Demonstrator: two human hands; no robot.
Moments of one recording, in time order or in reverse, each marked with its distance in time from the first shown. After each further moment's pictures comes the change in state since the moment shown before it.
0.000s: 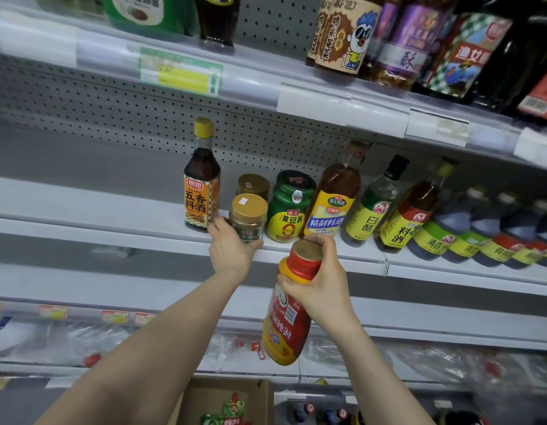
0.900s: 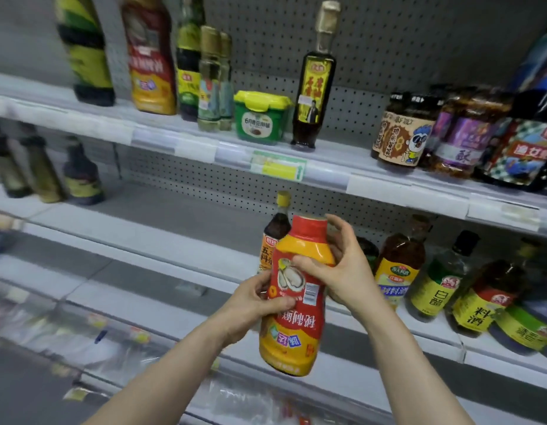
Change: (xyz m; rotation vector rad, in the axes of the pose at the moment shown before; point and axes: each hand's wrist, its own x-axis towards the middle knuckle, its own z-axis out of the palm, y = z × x) left_hand -0.042 -0.011 -0.160 -0.787 -0.654 0.042; right_hand 0.055 -0.120 0.020 0.341 -0.276 -0.220
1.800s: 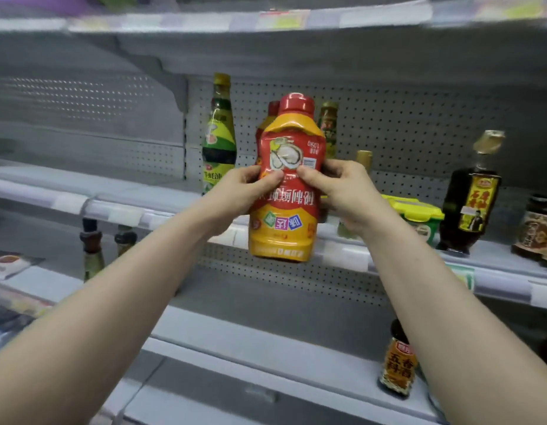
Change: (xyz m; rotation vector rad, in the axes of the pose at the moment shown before) left_hand -0.017 0.328 -0.273 0.388 0.171 0.431; right_hand 0.209 -0.220 0.244 0.075 -0.006 -0.163
